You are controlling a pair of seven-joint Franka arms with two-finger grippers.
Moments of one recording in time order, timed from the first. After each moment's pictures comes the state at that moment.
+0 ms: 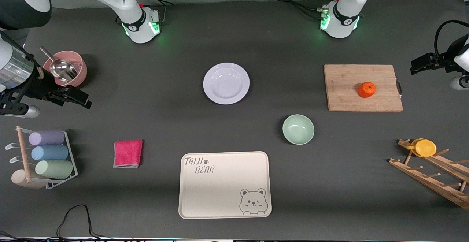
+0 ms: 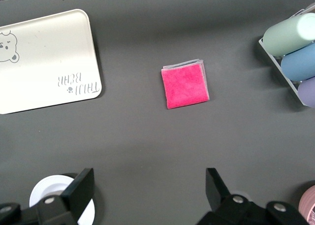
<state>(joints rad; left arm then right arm) -0.02 -0.02 0.05 -1.63 0.05 1.45 0.02 0.26 0.05 -0.20 -1.61 0.08 1.72 0.22</state>
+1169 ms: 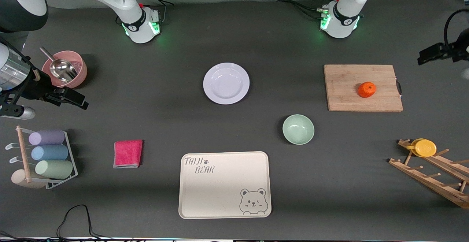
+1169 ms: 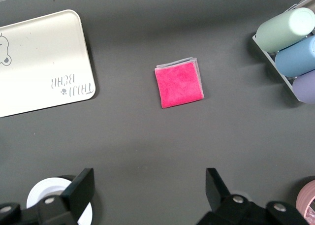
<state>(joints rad) -0.01 -0.14 0.10 -1.73 0.06 1.40 0.02 0.26 0.06 -0.23 -1.62 0.08 1.72 0.22</state>
